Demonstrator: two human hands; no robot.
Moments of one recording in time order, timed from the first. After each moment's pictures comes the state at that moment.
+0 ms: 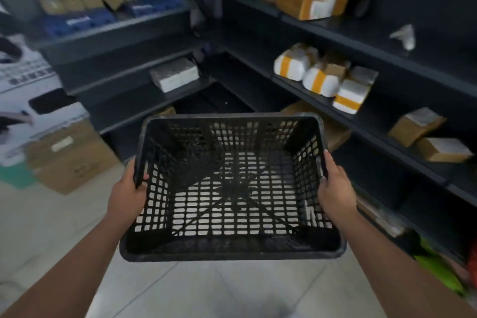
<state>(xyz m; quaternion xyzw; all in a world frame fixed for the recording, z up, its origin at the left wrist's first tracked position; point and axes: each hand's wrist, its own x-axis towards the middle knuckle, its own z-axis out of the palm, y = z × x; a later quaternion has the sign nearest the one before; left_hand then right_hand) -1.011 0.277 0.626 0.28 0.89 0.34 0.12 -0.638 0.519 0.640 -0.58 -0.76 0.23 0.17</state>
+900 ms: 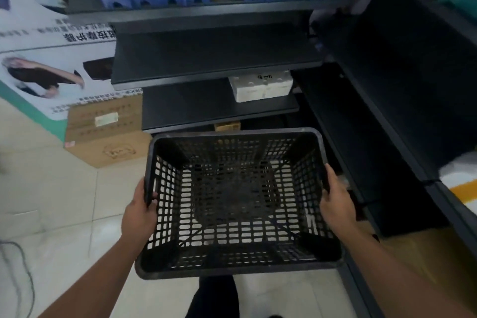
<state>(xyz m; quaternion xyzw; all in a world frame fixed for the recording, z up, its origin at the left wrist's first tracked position) -1.408 0.474 0.471 0.02 0.93 0.36 0.13 -1.203 0.857 0.509 -0.41 -0.87 0.29 0.03</state>
